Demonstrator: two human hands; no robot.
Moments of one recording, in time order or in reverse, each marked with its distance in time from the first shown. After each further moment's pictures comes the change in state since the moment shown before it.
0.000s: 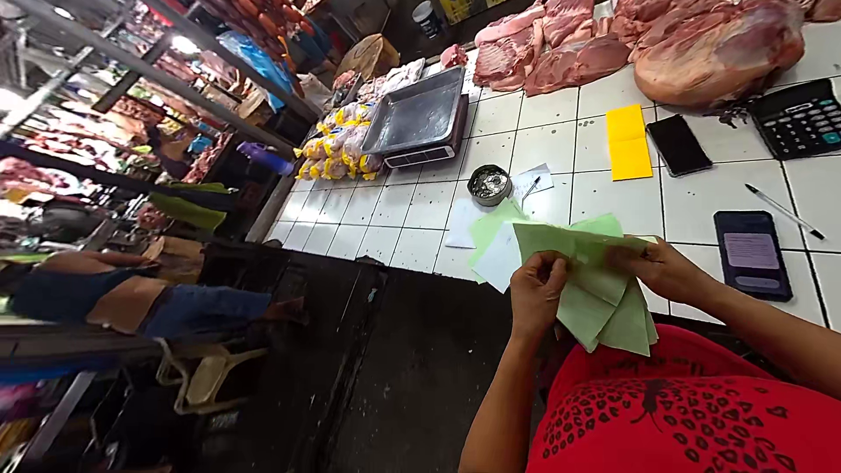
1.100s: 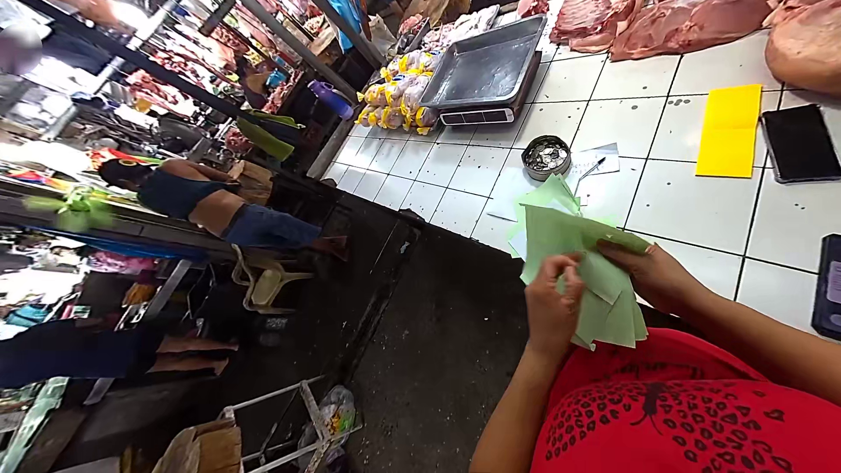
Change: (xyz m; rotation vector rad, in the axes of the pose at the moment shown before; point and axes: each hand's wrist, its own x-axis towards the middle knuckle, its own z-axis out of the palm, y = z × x) left_hand -0.037 -0.012 -0.037 0.402 0.298 0.249; right_hand 0.039 -0.010 0.082 0.581 -0.009 0.460
